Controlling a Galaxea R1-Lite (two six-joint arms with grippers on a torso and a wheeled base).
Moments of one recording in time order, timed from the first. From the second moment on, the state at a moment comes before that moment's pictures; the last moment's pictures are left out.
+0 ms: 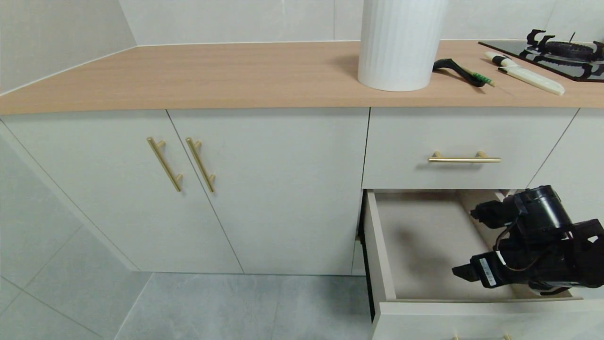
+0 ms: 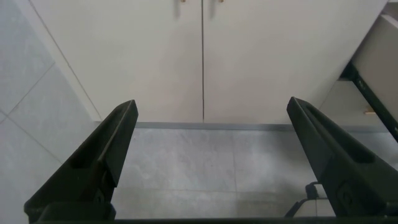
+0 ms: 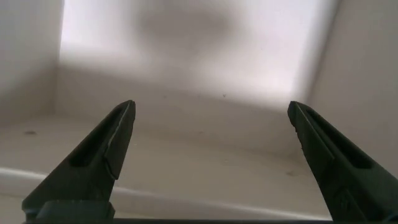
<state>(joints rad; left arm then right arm) 0.01 0.00 0.00 0.00 0.00 0.00 0.27 1.68 -0.69 -0.11 -0.16 -0.01</state>
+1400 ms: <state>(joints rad) 0.01 0.00 0.00 0.00 0.00 0.00 0.46 1.48 -0.69 0.49 -0.17 -0.23</state>
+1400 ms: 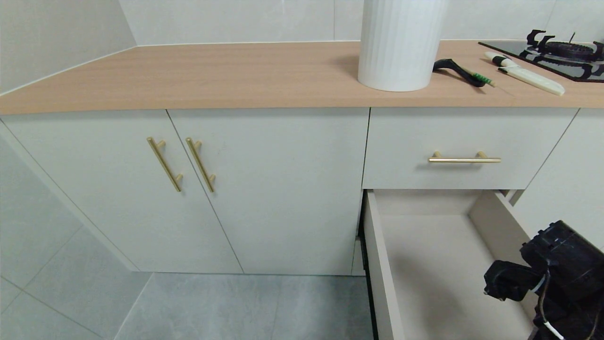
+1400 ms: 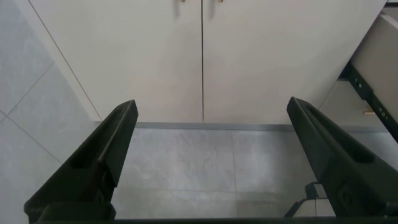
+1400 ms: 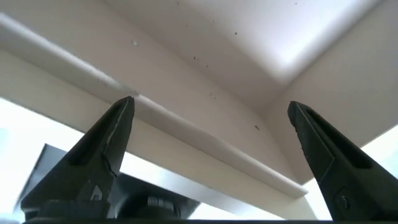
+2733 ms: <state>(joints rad) 0.01 0.00 0.00 0.00 0.00 0.00 0.37 1.35 -0.87 0.15 -0.10 0.18</state>
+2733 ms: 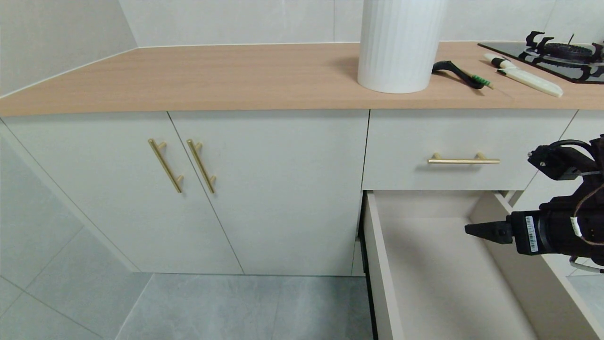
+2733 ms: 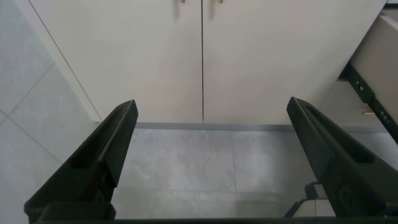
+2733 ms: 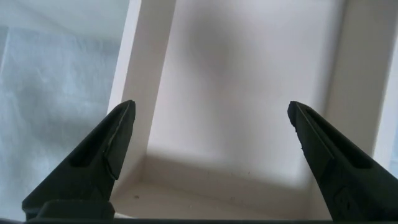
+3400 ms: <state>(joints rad) 0.01 0.00 0.00 0.00 0.00 0.00 0.37 1.36 -0.86 0.14 -0.10 0.18</state>
